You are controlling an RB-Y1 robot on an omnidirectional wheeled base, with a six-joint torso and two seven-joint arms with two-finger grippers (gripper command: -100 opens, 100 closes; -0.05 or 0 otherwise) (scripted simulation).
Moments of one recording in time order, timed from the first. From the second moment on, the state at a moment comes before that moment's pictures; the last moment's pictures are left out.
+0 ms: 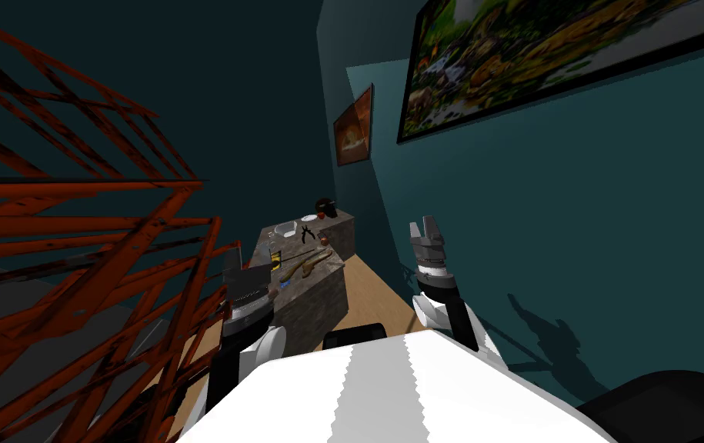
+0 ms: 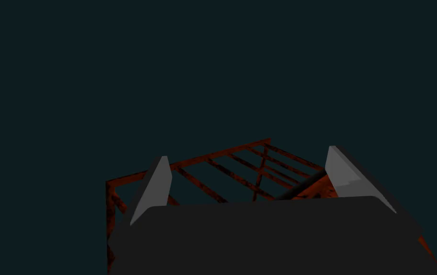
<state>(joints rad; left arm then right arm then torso) 0.54 -0.03 0.03 -2.24 0.11 -0.61 -0.07 0.47 -0.01 -0.01 -2.35 0.10 -0.54 0.11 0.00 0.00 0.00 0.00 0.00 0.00</state>
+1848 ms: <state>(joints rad) 0.45 0.37 0.14 -2.16 0.25 -0.16 0.11 0.47 -0.01 -0.01 -2.35 0.10 -0.54 0.11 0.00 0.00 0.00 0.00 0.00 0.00</state>
